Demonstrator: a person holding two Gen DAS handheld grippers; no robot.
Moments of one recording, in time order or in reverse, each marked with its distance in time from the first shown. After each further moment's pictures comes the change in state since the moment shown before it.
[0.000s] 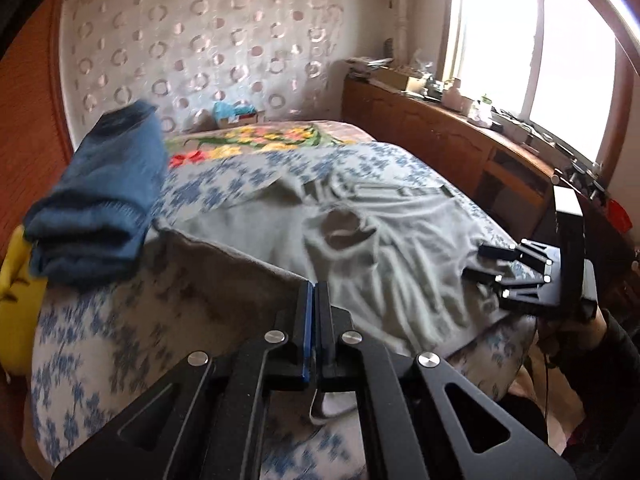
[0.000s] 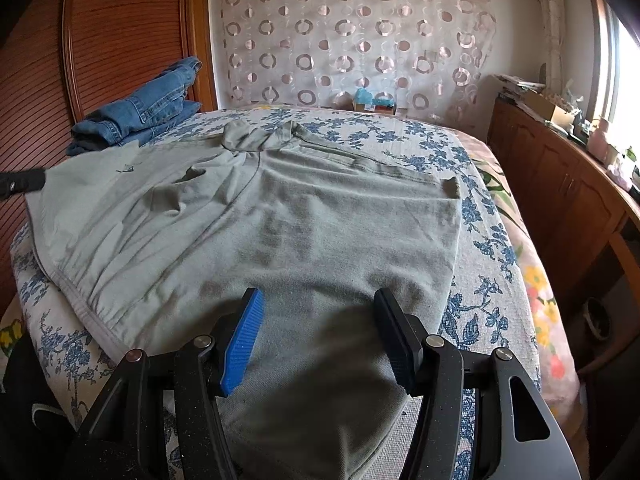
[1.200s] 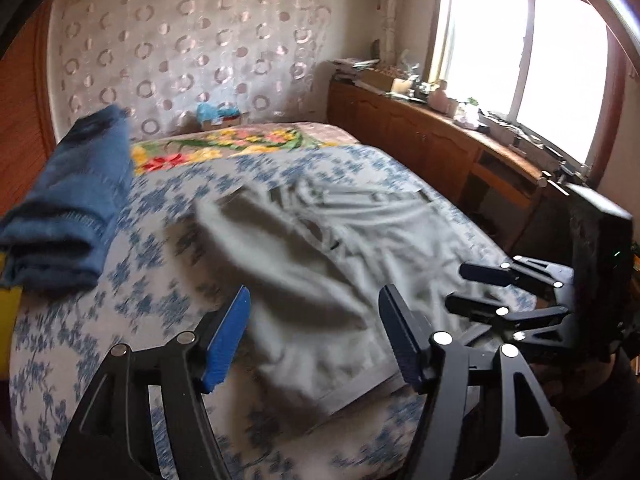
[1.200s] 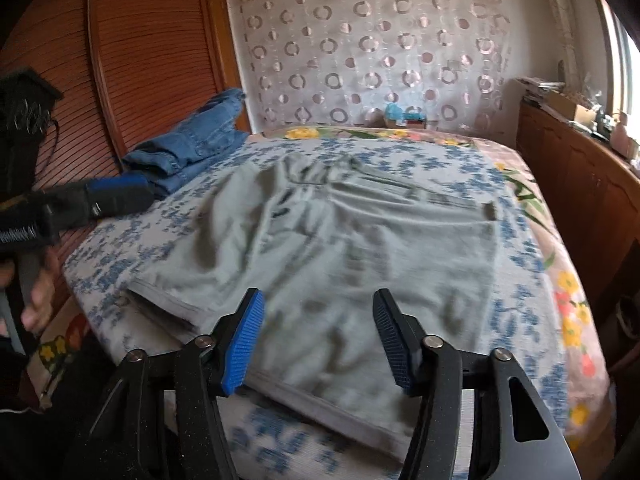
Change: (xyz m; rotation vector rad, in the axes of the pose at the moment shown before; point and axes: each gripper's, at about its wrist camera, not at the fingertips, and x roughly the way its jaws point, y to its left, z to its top) left arm 0.010 -0.020 -0.004 -0.014 0.005 -0.028; right arm -0.018 0.030 0.008 0.044 -0.063 0.163
